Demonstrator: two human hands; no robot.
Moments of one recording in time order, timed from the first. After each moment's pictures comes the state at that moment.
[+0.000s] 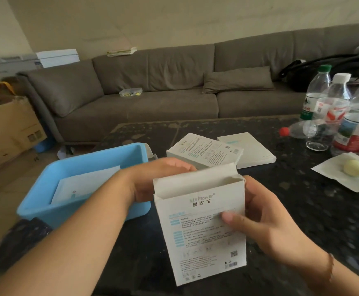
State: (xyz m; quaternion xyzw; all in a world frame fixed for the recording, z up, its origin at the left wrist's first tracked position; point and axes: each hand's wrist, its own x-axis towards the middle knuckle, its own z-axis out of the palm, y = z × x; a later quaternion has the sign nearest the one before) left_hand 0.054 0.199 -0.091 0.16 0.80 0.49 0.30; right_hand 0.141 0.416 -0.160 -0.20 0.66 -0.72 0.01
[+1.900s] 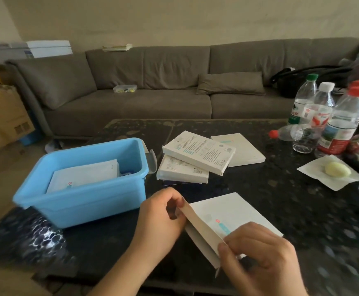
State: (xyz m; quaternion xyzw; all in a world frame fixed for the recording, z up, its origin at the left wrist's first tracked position) left_hand 0.137 0.212 -0.173 0.11 0.88 0.44 -0.14; right_hand 0.200 0.396 -0.186 -0.20 0.85 -0.35 -0.34
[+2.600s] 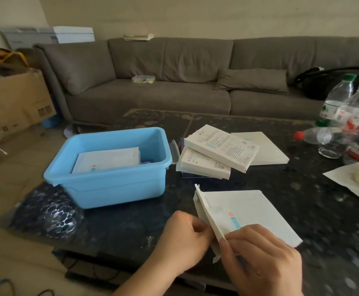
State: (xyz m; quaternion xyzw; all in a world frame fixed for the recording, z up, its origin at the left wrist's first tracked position) left_hand 0.170 0.216 -0.166 -0.01 0.86 0.49 0.12; right_hand 0.190 0.370 -0.209 -0.22 0.86 -0.24 -0.40
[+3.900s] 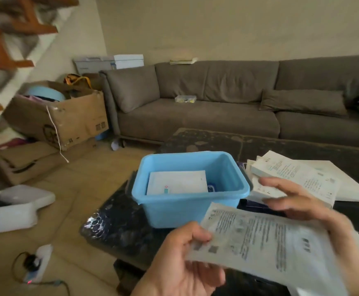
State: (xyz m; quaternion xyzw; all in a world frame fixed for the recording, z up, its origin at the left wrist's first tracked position) left_hand 0.181 0.075 -0.129 0.04 0.23 0.92 0.31; right_hand 0.120 0.318 -0.125 -0.34 0.82 -0.46 -0.06
